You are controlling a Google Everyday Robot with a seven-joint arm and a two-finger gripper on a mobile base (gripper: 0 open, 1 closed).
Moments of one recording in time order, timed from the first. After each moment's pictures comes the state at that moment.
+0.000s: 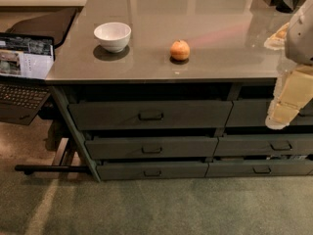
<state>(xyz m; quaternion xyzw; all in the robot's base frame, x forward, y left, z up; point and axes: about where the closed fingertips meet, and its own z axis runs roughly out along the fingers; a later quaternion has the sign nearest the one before) 0.438 -0.217 0.976 -0.60 0.78 -0.03 0.16</state>
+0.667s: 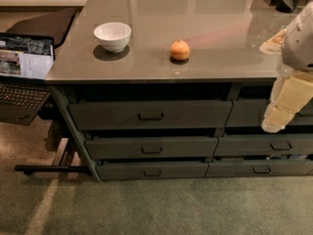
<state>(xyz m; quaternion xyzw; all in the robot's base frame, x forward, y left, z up) 0.441 -0.214 0.964 -0.61 0.77 -0.02 0.17</state>
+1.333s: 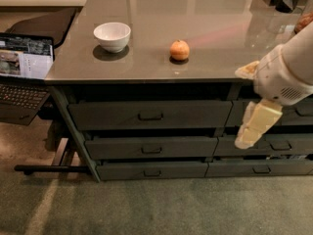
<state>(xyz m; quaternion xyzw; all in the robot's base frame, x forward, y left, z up) 0.456 -0.191 0.897 -0.62 0.75 0.03 0.21</state>
